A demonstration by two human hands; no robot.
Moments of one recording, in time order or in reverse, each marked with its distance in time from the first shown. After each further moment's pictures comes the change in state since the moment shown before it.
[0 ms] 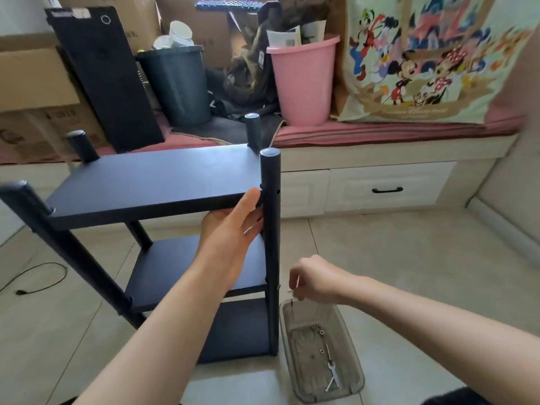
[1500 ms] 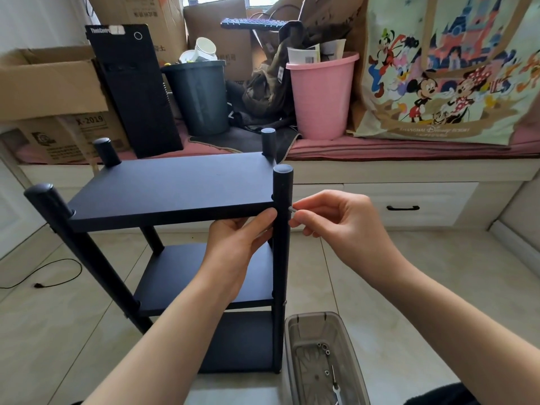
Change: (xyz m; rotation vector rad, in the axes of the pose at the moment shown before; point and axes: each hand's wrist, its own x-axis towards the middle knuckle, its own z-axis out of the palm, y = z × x) left_hand 0.002 -0.001 -0.004 0.105 -0.002 0.092; right_hand -0.057 -0.065 -0.100 0.816 0.651 -0.358
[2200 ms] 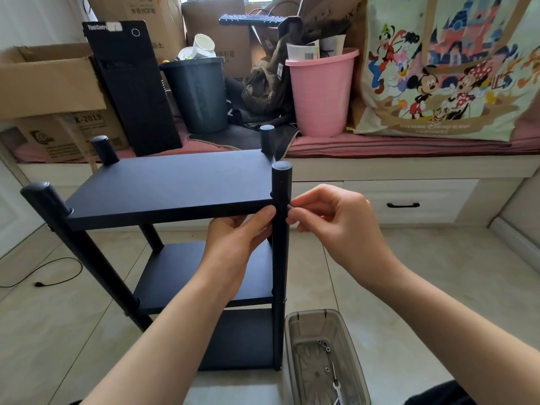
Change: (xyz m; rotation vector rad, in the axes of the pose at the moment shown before) left_hand 0.000 0.000 -0.001 -0.009 -0.013 0.015; right_hand 0.001 0.005 0.007 -0.126 0.061 -0.069
